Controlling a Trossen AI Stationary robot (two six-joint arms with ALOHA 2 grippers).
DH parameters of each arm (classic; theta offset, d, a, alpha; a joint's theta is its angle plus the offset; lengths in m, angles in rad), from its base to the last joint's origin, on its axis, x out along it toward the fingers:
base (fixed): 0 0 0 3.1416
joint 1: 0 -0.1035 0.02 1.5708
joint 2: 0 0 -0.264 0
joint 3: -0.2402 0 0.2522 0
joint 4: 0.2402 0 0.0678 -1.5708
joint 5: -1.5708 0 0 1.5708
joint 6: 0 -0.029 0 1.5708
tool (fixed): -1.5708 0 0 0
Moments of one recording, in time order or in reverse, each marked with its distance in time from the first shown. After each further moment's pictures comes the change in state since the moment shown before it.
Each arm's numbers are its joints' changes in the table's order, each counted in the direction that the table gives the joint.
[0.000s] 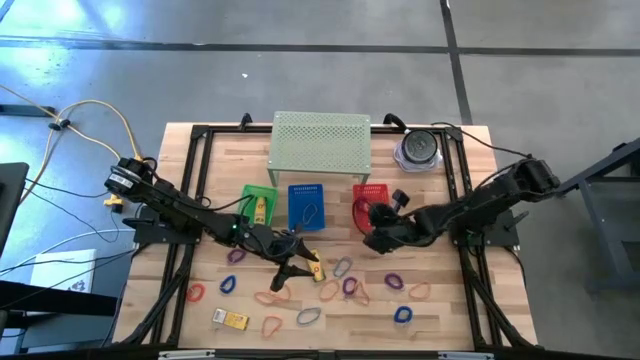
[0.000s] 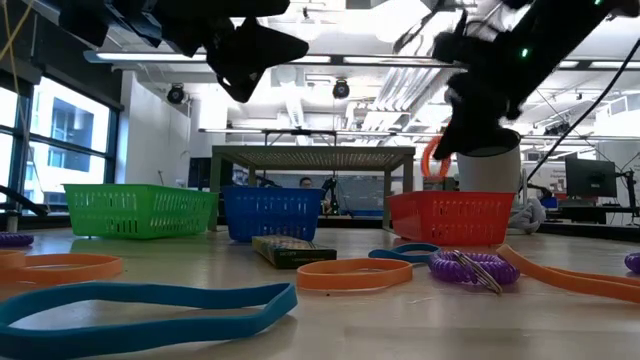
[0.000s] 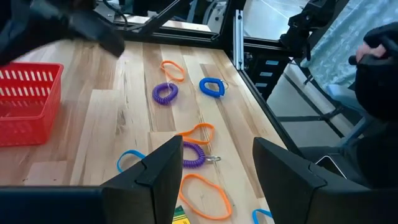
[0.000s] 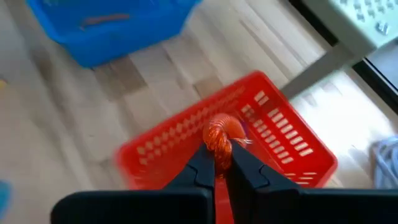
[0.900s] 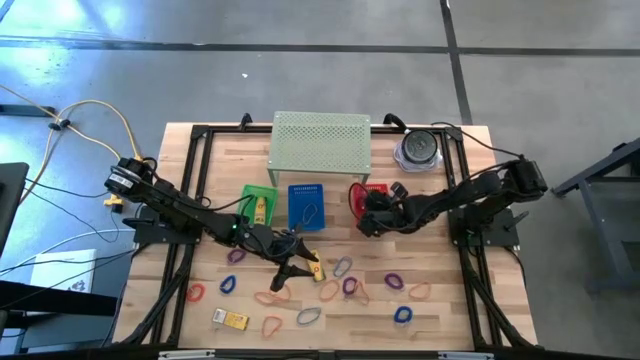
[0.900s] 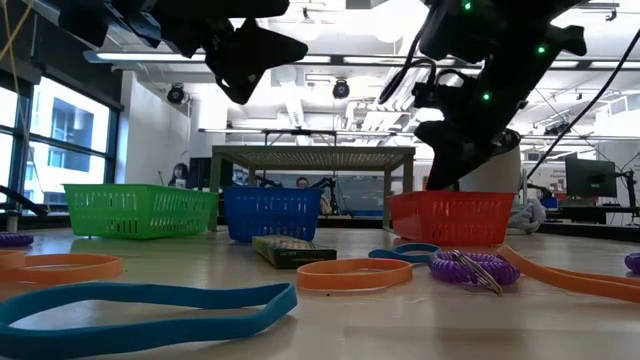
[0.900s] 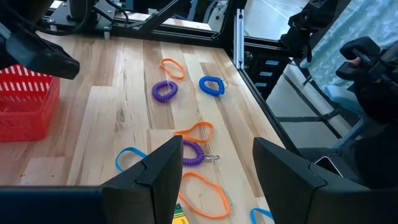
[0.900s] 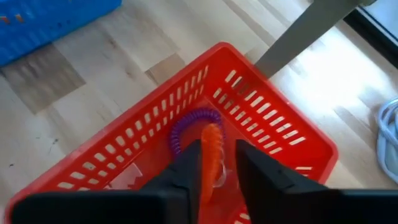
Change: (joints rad) left arm 0.000 0.000 0.000 0.006 0.001 0.019; right arm 0.149 0.084 0.000 -0.020 -0.083 -0.076
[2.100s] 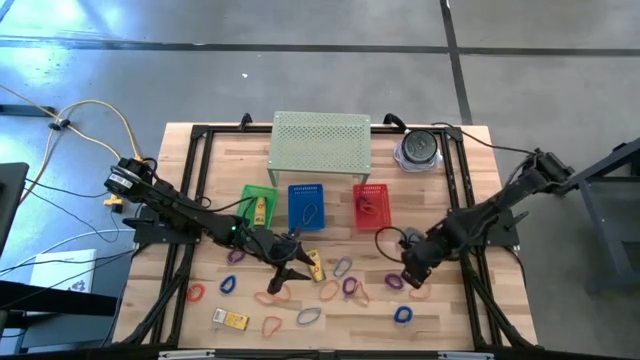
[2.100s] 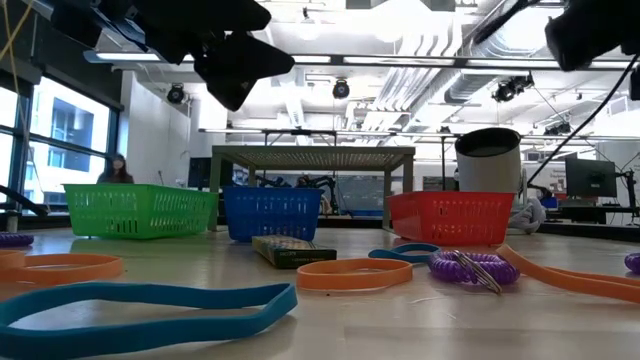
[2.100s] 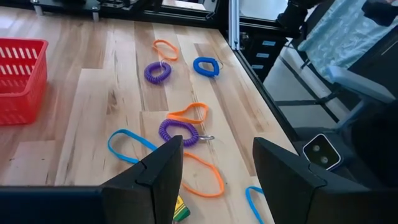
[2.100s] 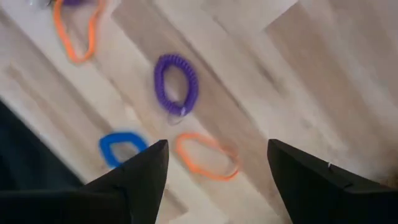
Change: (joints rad) left arm 0.013 0.000 0.000 0.060 0.015 -0.014; right arm -0.413 -0.261 -0.089 0.496 -0.718 -0.559
